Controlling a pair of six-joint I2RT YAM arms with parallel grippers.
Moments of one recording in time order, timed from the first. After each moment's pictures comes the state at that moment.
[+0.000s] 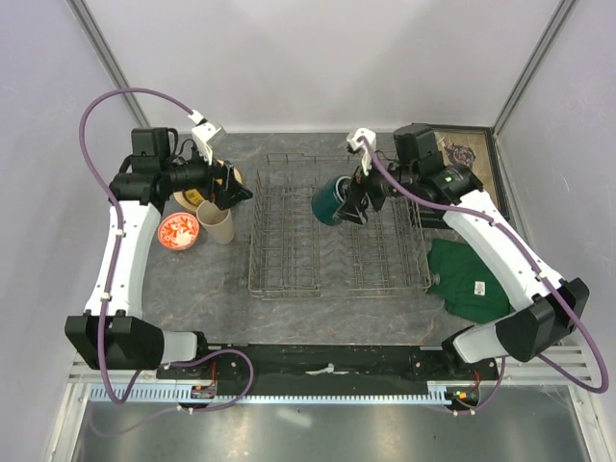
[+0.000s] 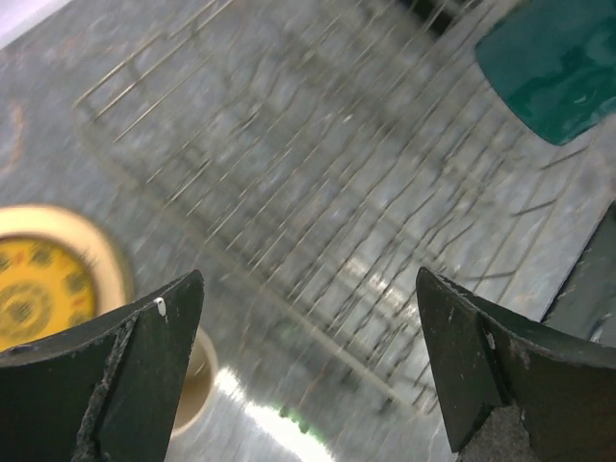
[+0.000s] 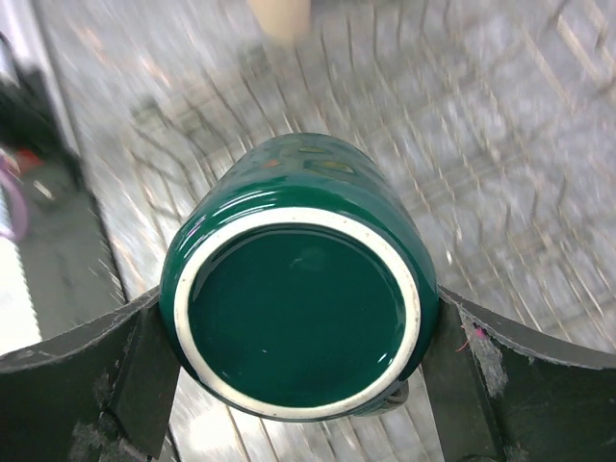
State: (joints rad) left arm 0.00 1.33 1.46 -0.84 0.80 0.42; right arm 0.50 1.43 1.49 -0.72 -0.60 -0.28
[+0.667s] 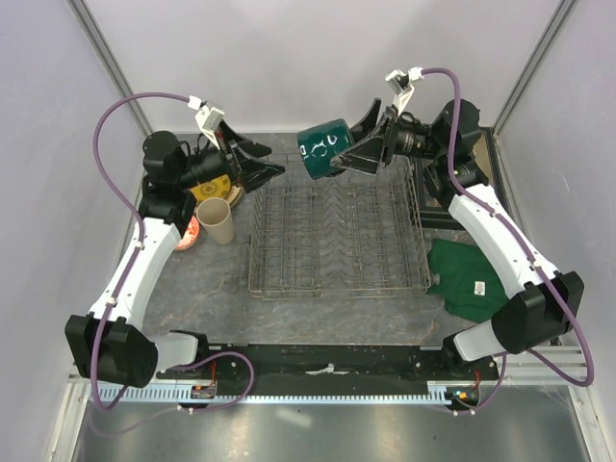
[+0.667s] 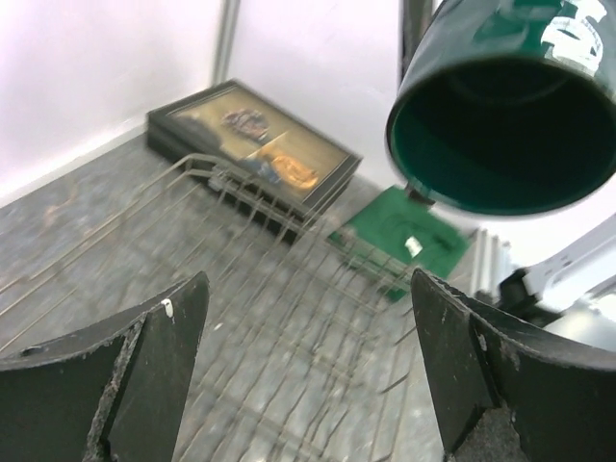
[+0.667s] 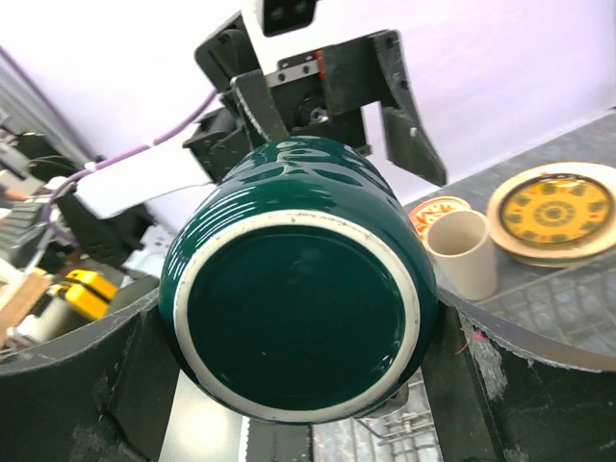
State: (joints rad) left arm -0.15 1.24 1.17 0.17 0.97 -0.37; right arm 0.34 1.46 1.45 0.30 -1.09 0.76
